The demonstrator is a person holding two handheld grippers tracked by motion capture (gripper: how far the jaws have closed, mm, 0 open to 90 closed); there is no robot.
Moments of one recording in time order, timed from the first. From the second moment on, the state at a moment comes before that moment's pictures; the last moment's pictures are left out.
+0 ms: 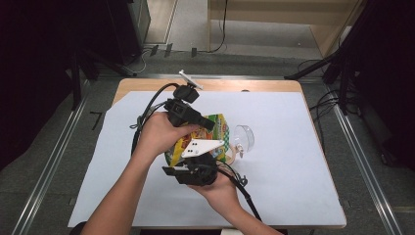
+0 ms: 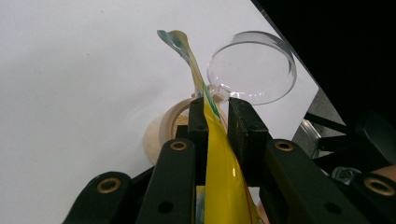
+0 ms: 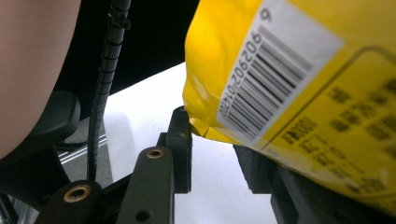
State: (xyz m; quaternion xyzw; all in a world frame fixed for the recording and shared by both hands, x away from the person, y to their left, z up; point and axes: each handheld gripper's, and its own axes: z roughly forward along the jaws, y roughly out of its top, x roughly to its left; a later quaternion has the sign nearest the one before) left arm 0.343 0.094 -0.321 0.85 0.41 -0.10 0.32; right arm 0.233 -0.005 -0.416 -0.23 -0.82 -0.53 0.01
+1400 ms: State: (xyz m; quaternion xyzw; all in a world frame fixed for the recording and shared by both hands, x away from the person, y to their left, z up) left arm 0.328 0.091 -0.318 0.85 0.40 -0.08 0.33; right arm 0.228 -0.004 -0.420 -0.22 -0.82 -0.53 0.00
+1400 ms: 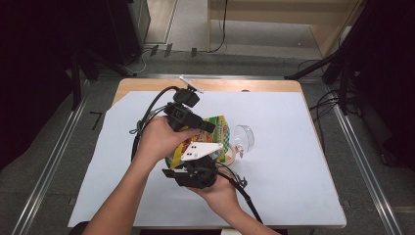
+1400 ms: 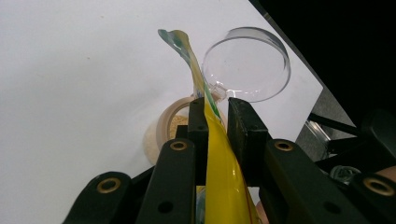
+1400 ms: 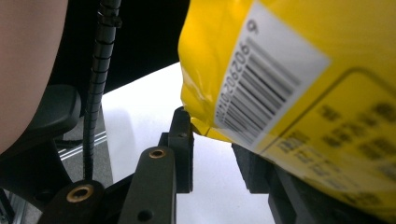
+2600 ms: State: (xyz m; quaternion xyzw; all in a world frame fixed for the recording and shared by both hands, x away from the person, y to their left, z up) left arm 0.328 0.091 -0.317 0.85 0.40 -0.11 0.32; right arm 0.227 -0.003 -0.420 -0.21 -0.82 -0.53 0.00
